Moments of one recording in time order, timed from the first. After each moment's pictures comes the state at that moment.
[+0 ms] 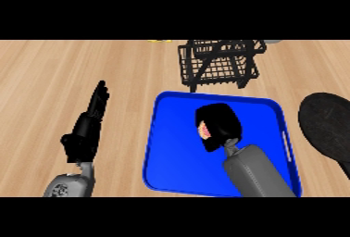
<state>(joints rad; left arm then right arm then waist) -0.12 0.04 -0.08 -1.57 -0.15 0.17 0.03 -0.41 -0.03 0.36 -1.30 1.09 0.24 0.31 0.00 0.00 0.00</state>
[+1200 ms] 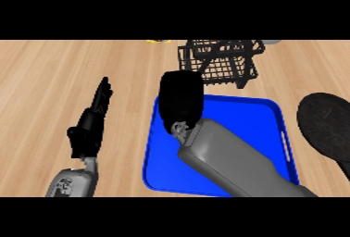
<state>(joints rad) -0.16 0.03 -0.07 -1.54 -0.16 0.17 0.05 -0.88 -0.02 0.61 -1.34 0.96 0.37 1.06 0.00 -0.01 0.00</state>
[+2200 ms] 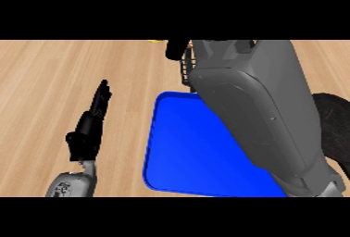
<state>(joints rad) -0.13 0.03 -0.08 -1.56 -0.17 0.17 0.04 -1.28 -0.02 0.11 -1.36 0.94 0.52 1.04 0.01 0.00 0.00</state>
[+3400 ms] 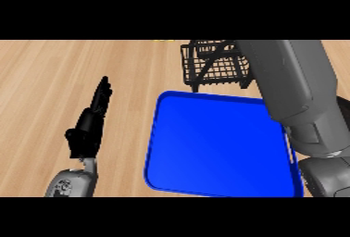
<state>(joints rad) -0.15 0.02 -0.07 -1.56 -0.17 0.16 0.06 -1.33 -0.14 -0.10 -0.84 1.06 0.17 0.86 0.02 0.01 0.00</state>
